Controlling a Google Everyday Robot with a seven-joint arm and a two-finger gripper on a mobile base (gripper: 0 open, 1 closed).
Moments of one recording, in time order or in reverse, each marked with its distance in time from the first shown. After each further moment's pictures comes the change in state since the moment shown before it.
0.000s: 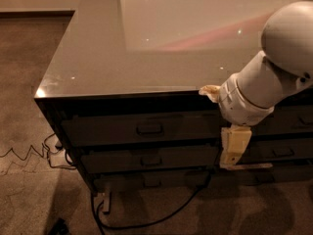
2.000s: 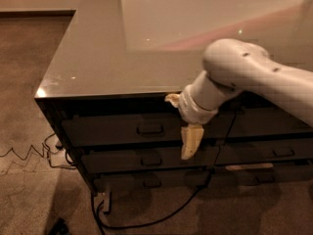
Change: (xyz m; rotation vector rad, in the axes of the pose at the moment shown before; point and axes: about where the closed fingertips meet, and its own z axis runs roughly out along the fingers) arm -0.031 -0.053 0.113 -0.043 -0.115 -0.069
